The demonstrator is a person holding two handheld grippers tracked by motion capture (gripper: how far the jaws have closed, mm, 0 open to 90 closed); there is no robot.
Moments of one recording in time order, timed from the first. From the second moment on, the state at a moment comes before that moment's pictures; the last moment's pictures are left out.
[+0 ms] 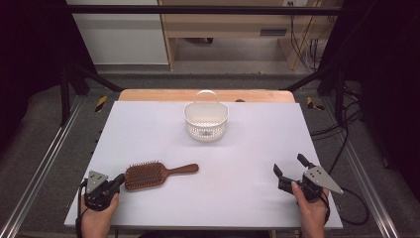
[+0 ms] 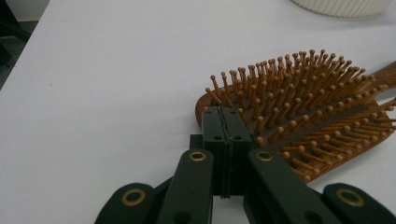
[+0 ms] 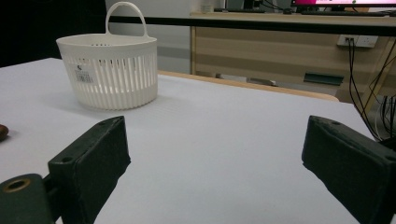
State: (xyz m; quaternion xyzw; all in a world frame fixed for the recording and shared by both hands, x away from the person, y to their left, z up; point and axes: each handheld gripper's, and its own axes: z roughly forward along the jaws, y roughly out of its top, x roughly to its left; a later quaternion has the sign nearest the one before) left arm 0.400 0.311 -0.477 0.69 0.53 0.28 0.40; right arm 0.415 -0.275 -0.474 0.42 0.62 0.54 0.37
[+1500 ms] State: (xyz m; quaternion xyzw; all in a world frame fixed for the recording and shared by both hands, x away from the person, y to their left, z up) left arm 0.475 0.191 -0.465 0.80 0.41 0.23 0.37; right arm 0.415 -0.270 -0.474 0.42 0.64 0.54 0.36
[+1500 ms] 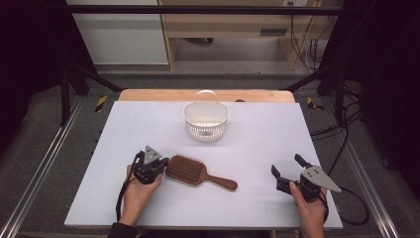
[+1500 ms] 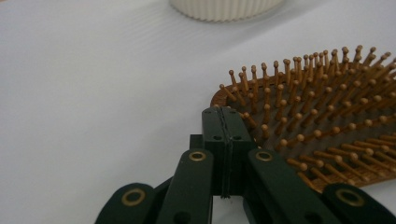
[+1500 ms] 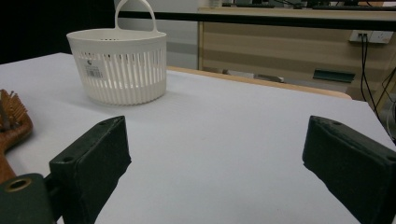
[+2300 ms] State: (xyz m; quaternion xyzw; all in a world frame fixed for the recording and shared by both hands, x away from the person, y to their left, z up) left arm 0.465 0.109 -0.462 0.84 0.33 0.21 0.37; right arm 0.413 -0.271 -0.471 0.42 0.63 0.54 0.36
